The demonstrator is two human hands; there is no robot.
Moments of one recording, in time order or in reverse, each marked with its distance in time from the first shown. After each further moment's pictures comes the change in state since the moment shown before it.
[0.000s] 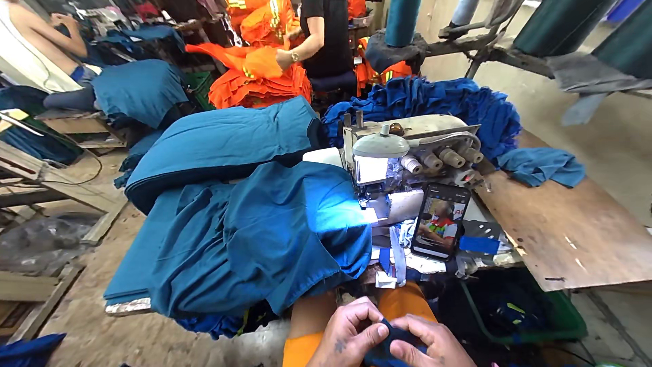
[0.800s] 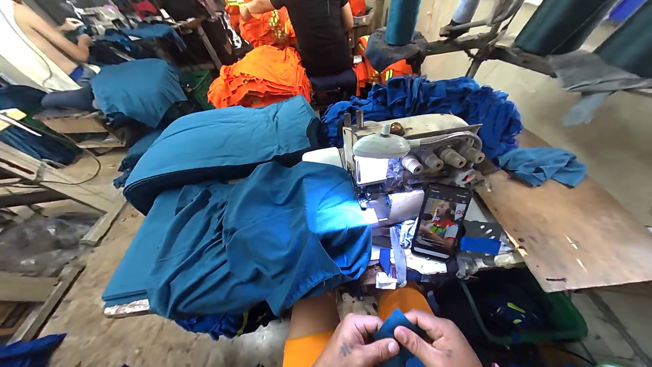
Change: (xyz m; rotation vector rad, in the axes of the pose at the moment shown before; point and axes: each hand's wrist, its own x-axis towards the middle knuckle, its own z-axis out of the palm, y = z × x) left_hand -0.005 -0.008 0.004 -0.143 -0.152 -0.137; right_hand 0.003 0.001 0.002 0.133 0.148 0.005
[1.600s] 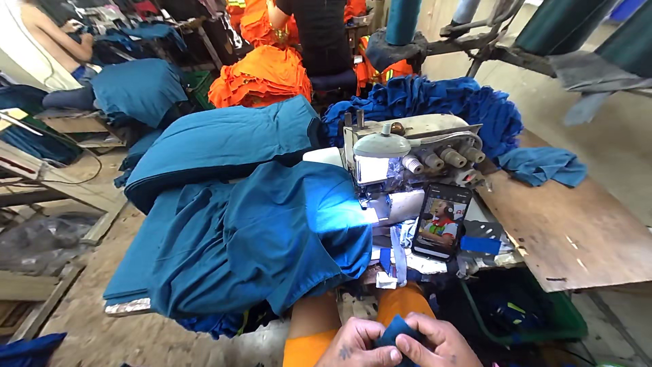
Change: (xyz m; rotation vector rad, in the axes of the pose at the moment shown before) left_hand -0.004 0.003 0.004 -0.092 -0.053 -0.009; right_hand -0.003 -0.002 -0.001 0.068 -0.065 -0.014
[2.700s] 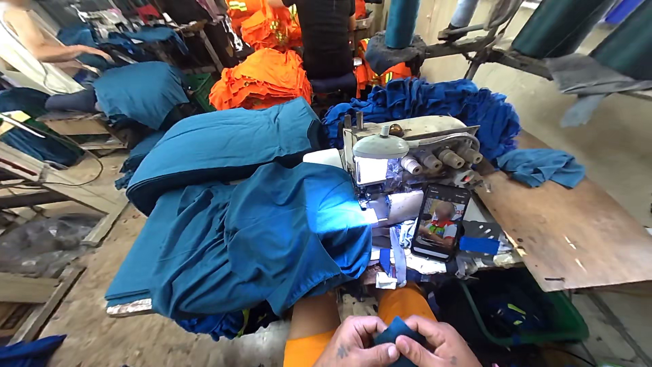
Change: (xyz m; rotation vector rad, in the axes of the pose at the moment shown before) left_hand -0.001 0.000 -0.001 -0.020 0.031 0.009; right_hand -0.002 -0.003 0.001 0.018 -0.015 -0.003
